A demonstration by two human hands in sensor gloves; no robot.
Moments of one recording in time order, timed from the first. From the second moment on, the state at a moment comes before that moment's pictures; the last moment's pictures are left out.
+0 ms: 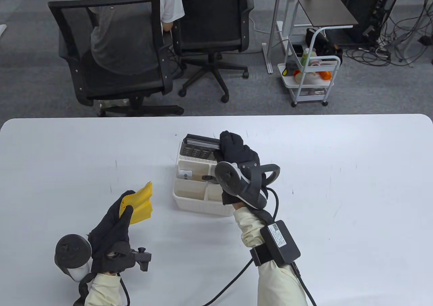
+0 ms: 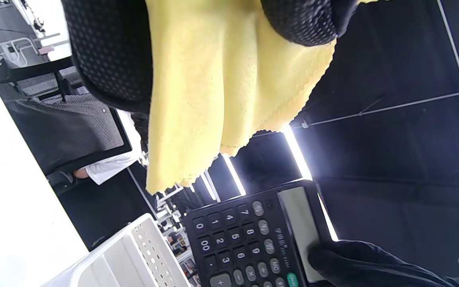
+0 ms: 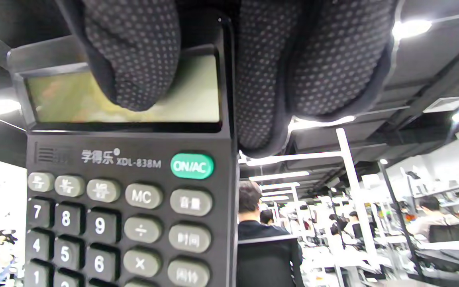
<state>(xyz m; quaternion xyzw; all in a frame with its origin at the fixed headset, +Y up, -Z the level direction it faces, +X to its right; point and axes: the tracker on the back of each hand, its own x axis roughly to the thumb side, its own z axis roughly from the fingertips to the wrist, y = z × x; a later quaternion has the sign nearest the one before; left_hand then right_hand) -0.298 -0.686 -0.268 0.25 -0.07 0.53 0.81 0.027 -0.567 -0.380 0.07 -0.34 0.93 0.11</state>
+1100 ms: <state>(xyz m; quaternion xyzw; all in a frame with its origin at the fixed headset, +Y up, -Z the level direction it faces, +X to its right) -0.295 -0.694 -0.275 0.21 -0.07 0.53 0.82 0.006 -0.662 -0.450 0.02 -0.16 0.98 0.06</state>
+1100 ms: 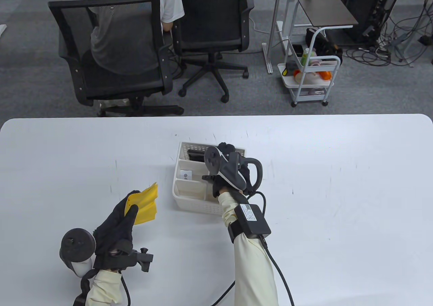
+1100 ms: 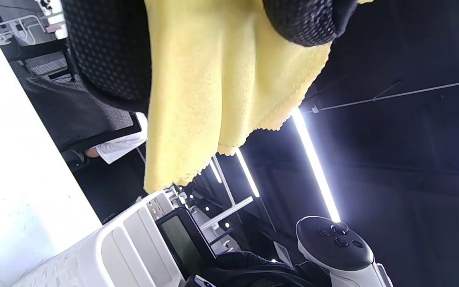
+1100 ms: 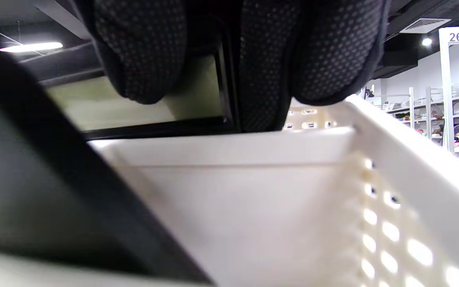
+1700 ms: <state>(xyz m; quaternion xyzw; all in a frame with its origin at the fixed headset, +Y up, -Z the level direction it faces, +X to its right) -0.283 -0.698 -0.279 0.19 -0.08 0.49 0.85 0.052 -0.629 -0.350 0.08 -0.20 0.97 0.13</state>
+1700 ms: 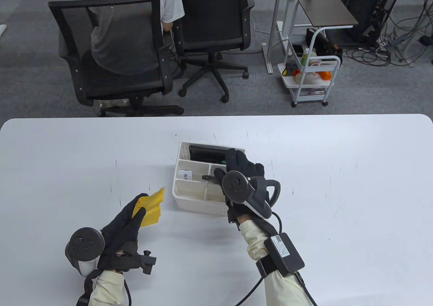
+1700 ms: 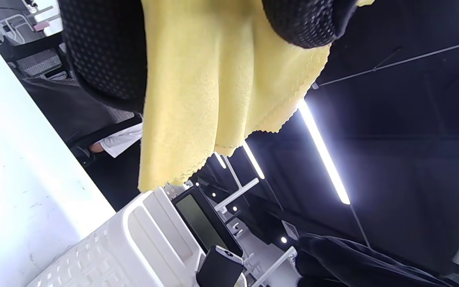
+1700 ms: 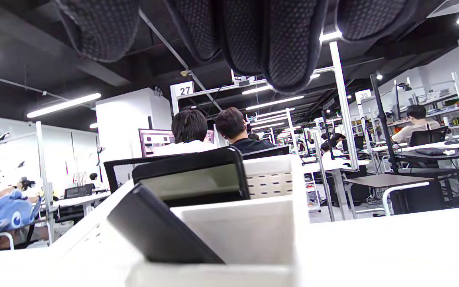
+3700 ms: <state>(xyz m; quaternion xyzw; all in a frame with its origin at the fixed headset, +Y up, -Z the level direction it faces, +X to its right) -0.164 -0.720 -0.366 0.06 -0.15 0.01 0.99 0.098 -0.735 -0.248 0.10 -0.02 0.98 0.15</state>
